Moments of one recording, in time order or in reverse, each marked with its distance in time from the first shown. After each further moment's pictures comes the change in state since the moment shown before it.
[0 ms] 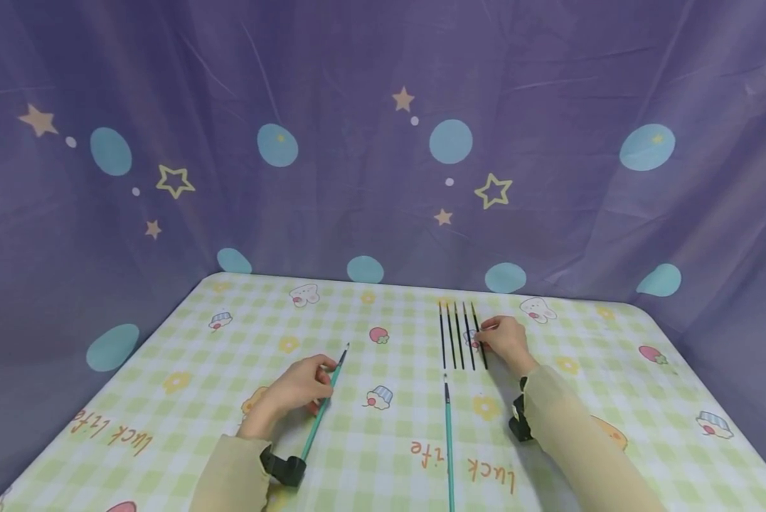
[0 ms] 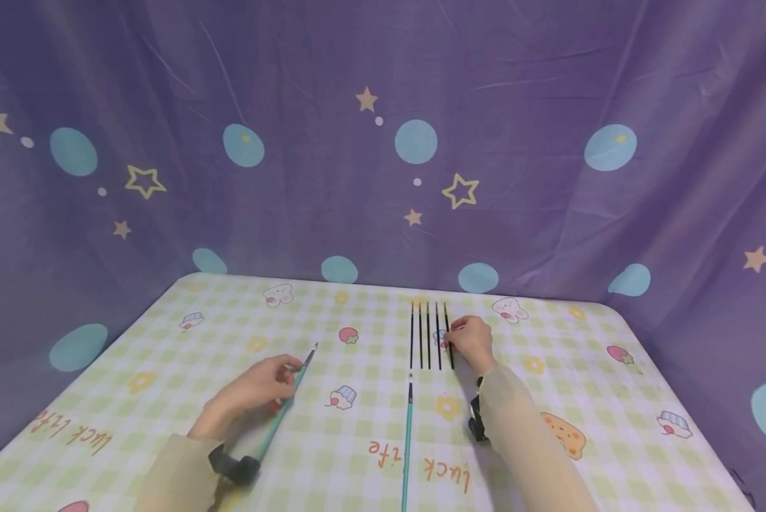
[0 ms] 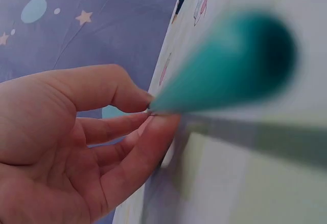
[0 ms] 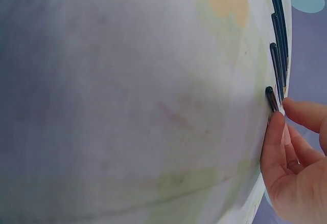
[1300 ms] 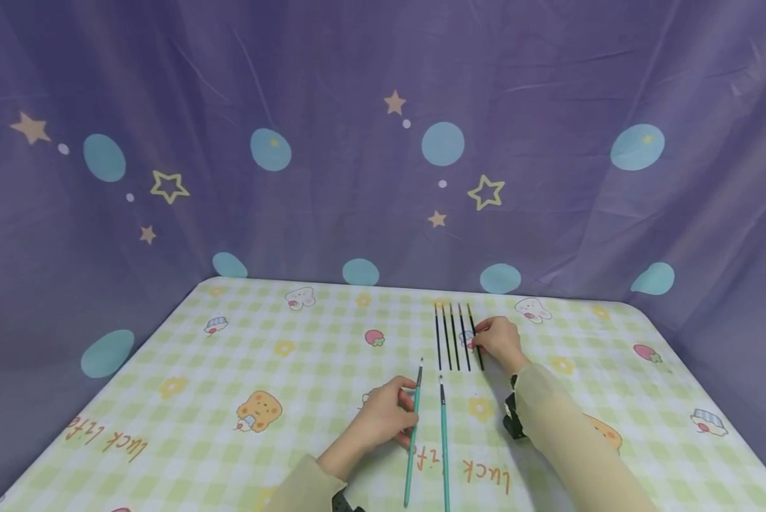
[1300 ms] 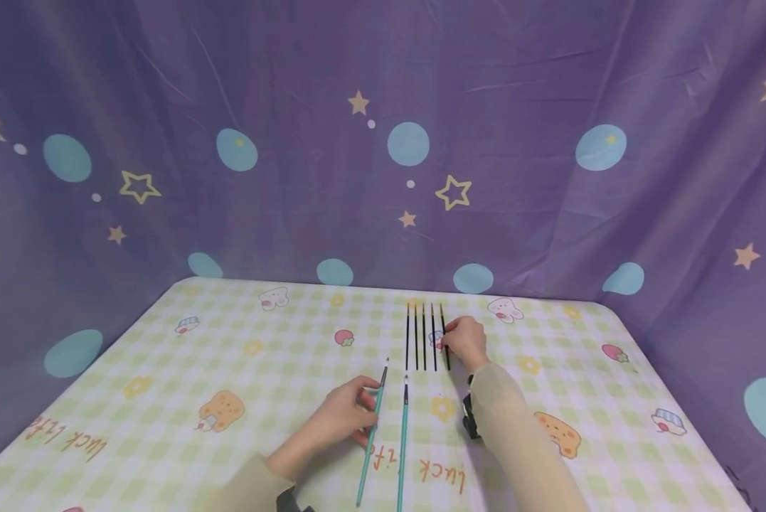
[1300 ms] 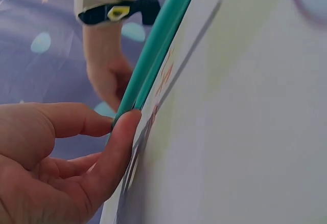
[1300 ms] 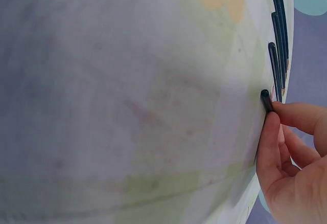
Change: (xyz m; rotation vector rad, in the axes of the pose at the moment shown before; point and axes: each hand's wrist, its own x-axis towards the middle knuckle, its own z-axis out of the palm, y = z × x) left_hand -0.002 0.064 0.117 -0.195 -0.072 0.079; right_hand 0.003 -0.001 -0.001 -0.128 -0.017 -0.049
